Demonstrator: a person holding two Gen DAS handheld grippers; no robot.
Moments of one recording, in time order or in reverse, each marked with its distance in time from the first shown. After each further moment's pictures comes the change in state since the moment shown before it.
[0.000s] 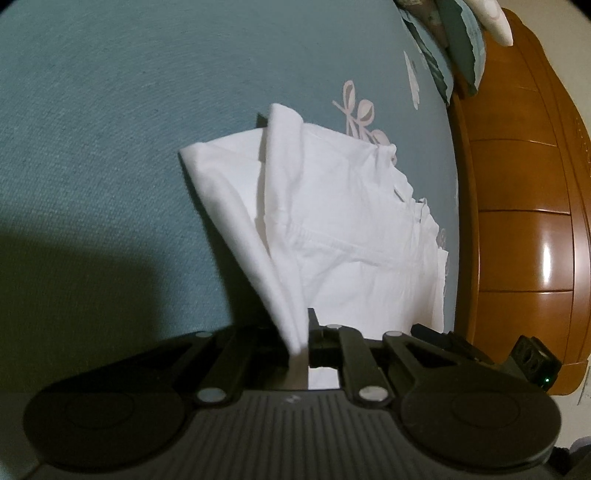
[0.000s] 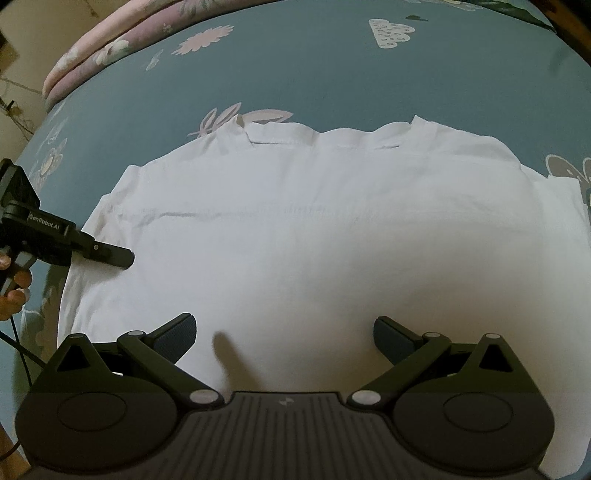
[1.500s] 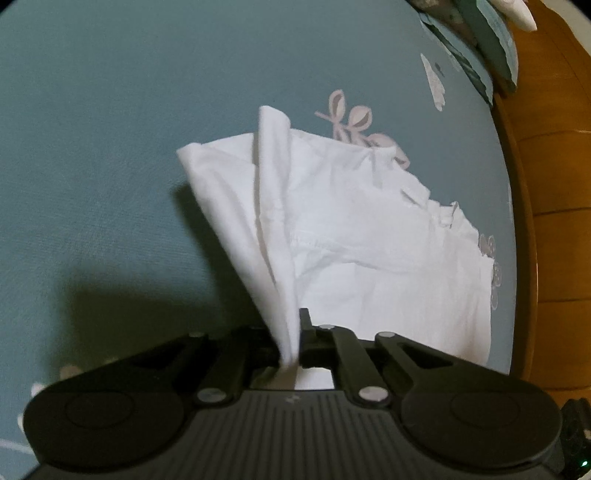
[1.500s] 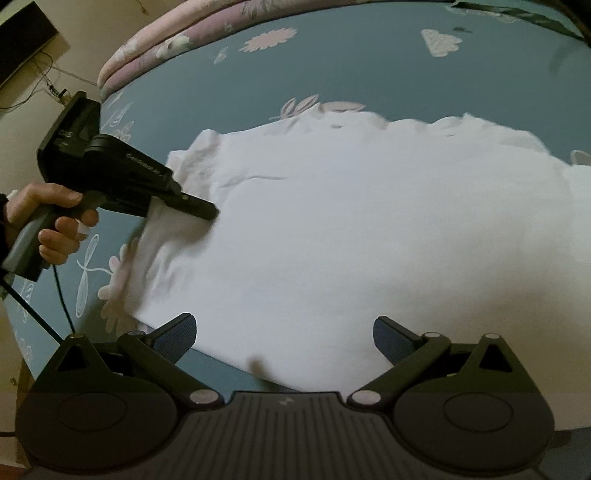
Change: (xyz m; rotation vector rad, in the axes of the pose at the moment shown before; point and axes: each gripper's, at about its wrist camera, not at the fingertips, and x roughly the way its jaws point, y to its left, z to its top) left arm -0.012 -0.064 -0.020 -0.035 -0.128 0.274; right arm -0.044 0.026 -0.042 -0.056 -0.017 0.135
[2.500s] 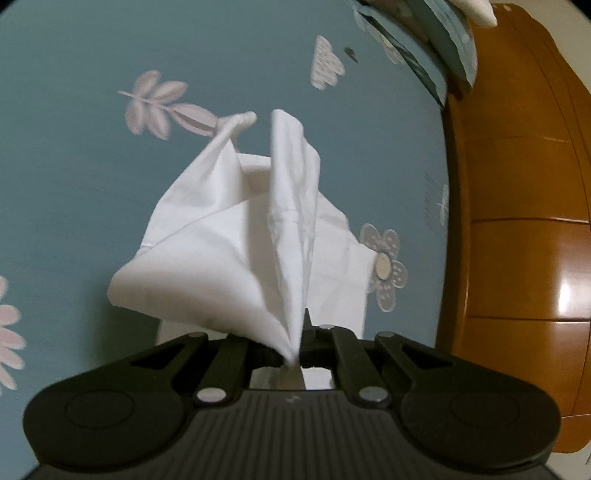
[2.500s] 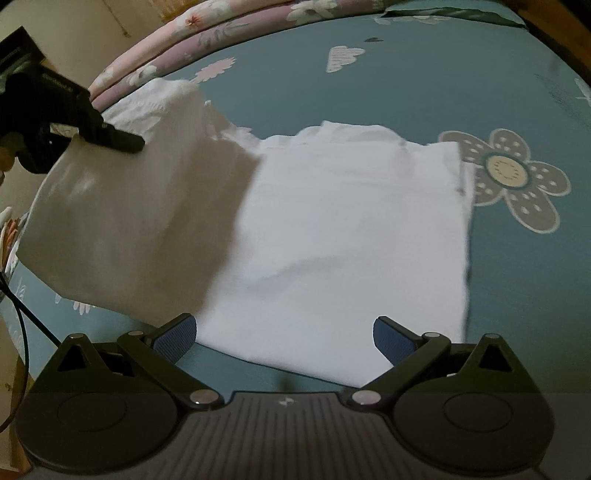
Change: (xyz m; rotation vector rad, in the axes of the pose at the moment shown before) left arm -0.001 -0.178 -0.031 -0.110 0.008 -0.087; right arm -0.082 -0.105 -0.025 0.017 -0.043 -0.011
